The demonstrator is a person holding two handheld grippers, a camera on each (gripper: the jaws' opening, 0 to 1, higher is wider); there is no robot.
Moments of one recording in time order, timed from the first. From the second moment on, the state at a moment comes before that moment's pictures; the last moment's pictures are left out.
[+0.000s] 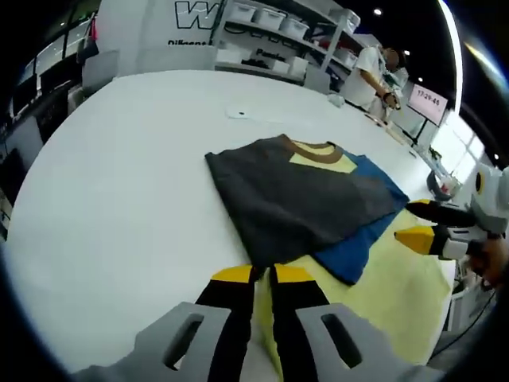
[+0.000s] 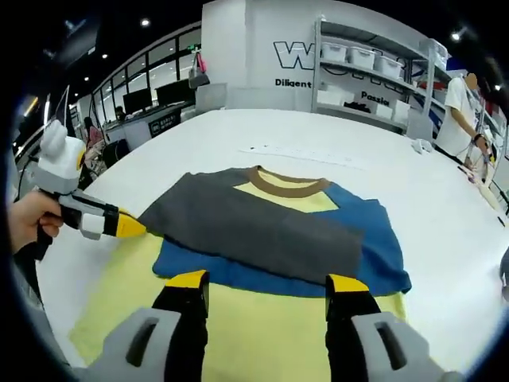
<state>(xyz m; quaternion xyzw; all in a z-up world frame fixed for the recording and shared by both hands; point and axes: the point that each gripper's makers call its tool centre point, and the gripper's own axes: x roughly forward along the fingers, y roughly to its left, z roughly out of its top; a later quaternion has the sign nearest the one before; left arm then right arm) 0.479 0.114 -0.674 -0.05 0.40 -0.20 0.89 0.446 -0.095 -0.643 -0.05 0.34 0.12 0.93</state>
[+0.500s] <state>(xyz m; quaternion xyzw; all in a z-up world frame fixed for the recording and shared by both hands) 0.477 0.140 -0.673 -0.02 0.41 -0.18 0.90 0.433 -0.122 -0.642 -0.06 0.35 0.11 0.93</state>
